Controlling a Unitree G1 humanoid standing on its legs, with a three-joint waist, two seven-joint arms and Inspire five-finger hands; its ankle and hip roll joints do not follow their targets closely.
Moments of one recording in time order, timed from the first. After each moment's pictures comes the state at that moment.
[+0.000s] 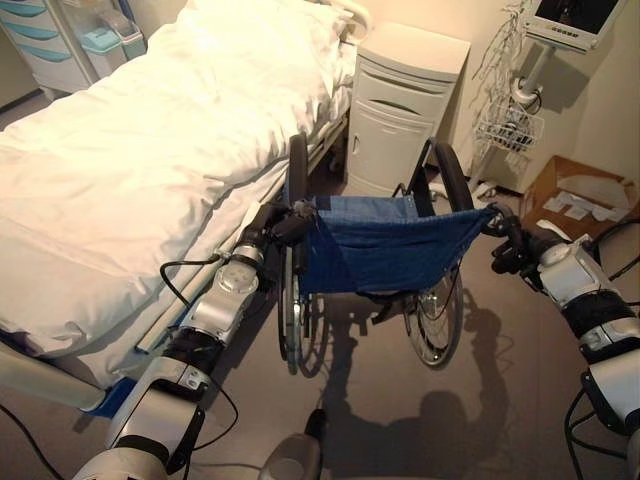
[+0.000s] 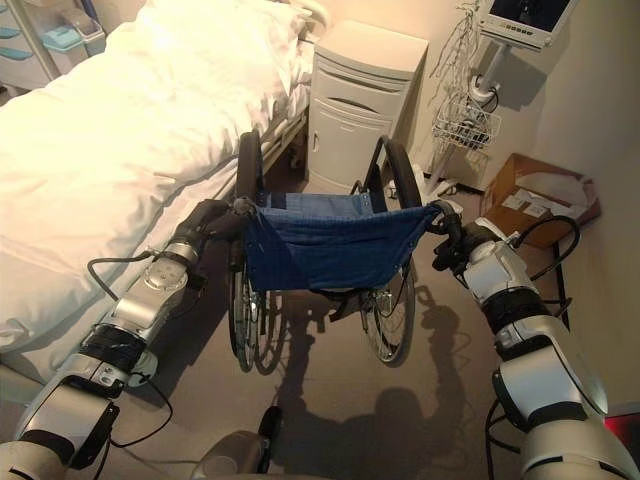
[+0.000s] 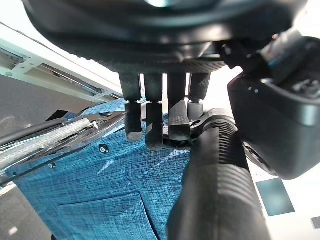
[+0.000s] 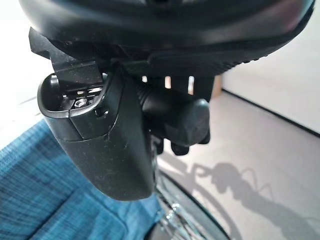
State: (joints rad) left arm -0.60 0.48 -0.33 0.48 -0.17 0.20 0.11; right arm -0.84 -0.73 0.48 0.76 -0.08 0.59 0.13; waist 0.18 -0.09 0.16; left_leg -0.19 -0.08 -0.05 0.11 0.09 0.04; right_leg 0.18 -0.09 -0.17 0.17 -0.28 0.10
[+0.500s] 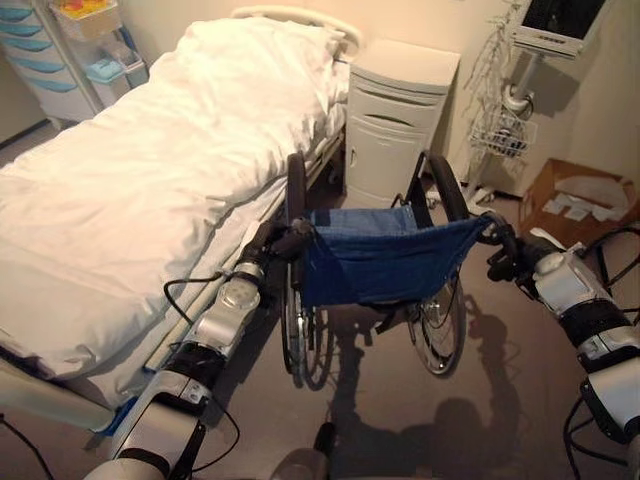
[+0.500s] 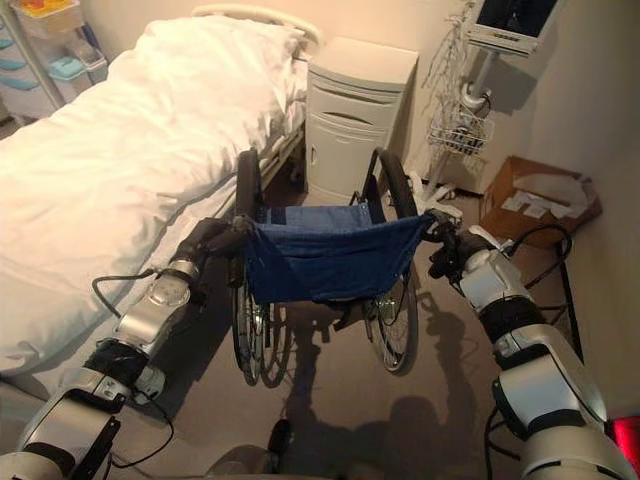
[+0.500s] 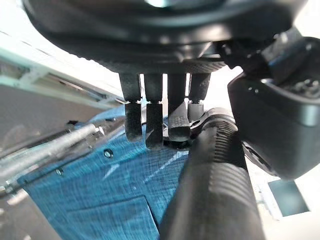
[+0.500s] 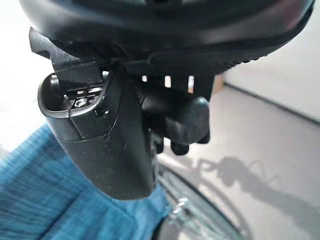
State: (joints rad) left arm -0.49 0.49 -0.29 0.46 -0.16 0.21 0.18; right arm -0.79 -0.71 0.48 0.64 -0.06 0.62 0.15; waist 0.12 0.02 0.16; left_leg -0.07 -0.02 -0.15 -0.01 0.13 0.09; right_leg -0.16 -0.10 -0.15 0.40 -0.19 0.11
